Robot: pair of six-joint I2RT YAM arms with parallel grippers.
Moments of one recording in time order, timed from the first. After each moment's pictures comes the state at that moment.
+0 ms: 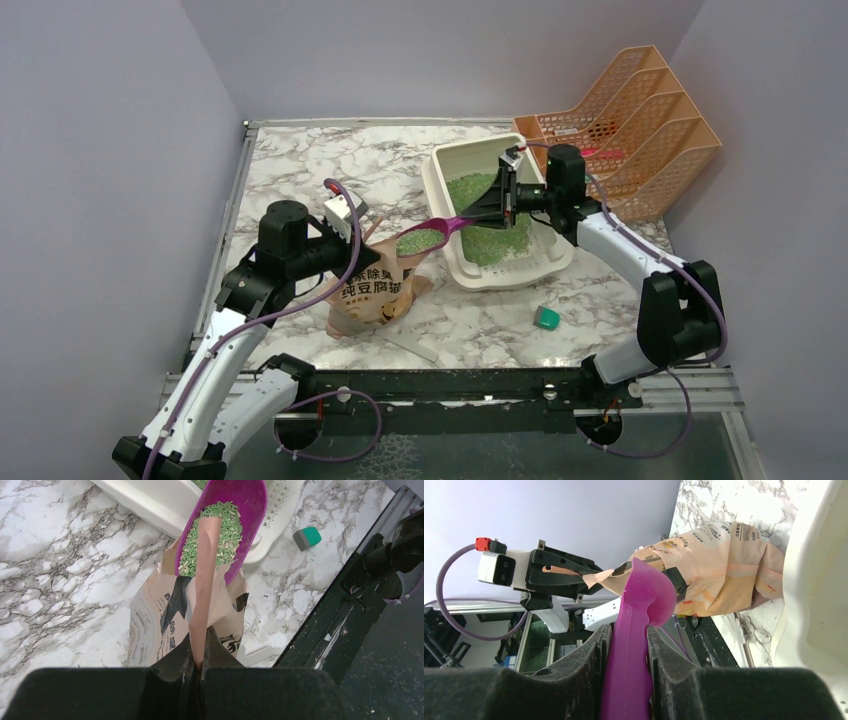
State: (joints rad) left arm -0.39 0.79 0.92 -0.60 0.52 0.00; right arm 0.30 1.51 1.00 0.15 -1.12 1.07
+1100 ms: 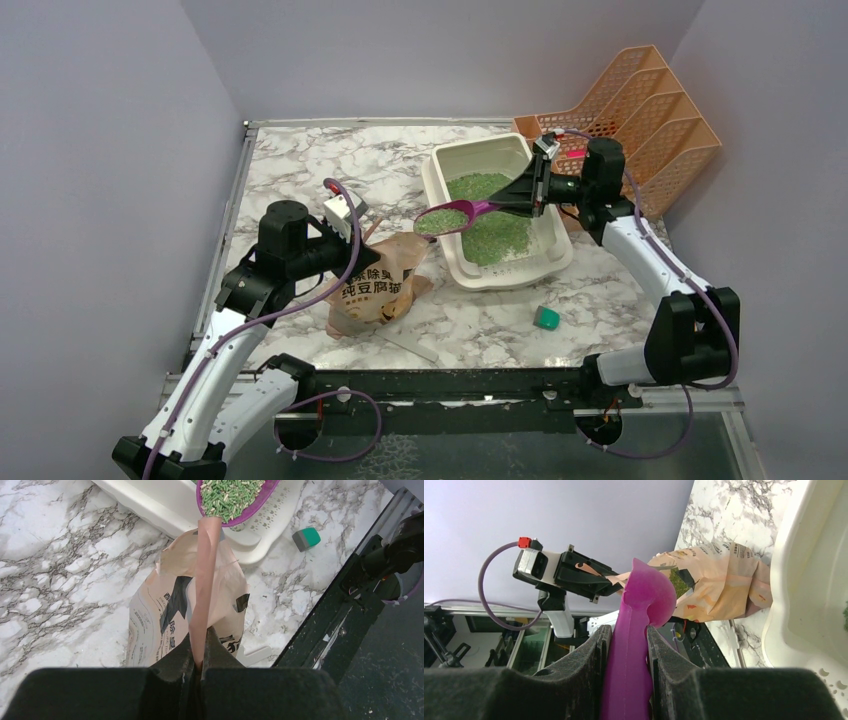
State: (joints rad) left arm -0.39 0.79 0.92 -0.60 0.52 -0.01; right arm 0.15 1.39 1.00 0.12 -1.18 1.07
